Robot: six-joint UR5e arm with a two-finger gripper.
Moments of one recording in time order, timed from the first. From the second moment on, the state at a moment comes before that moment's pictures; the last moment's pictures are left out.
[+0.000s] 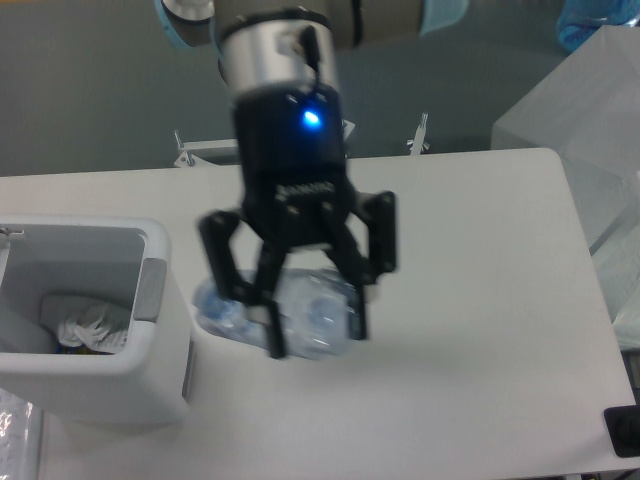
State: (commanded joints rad) arm 2.21 -1.86 -1.18 -0.56 1.44 -0.27
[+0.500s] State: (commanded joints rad) arm 2.07 -1.85 -1.28 -0.55 1.46 -0.22
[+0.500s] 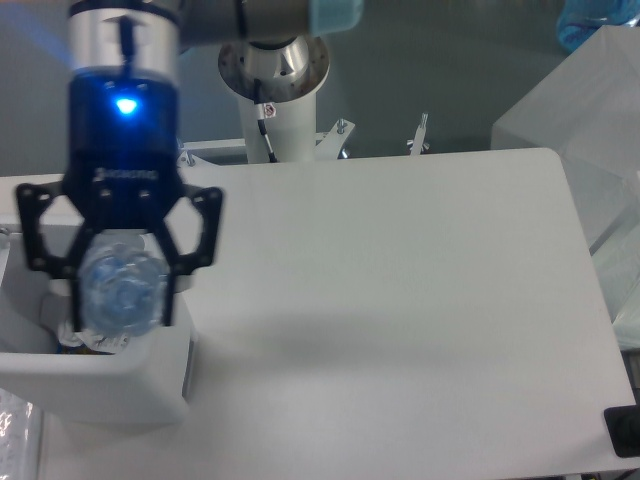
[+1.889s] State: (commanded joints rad) arm 2.01 -1.86 -1.37 -0.56 1.46 -0.15
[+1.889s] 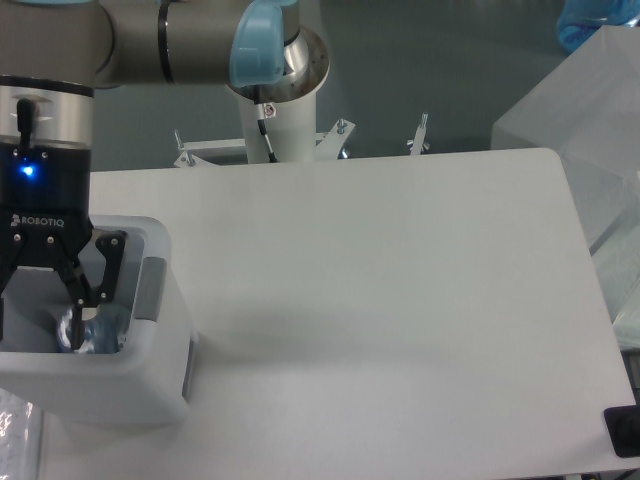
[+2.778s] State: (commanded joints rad) arm 2.39 -1.86 -1.39 -0.70 1.55 0.33
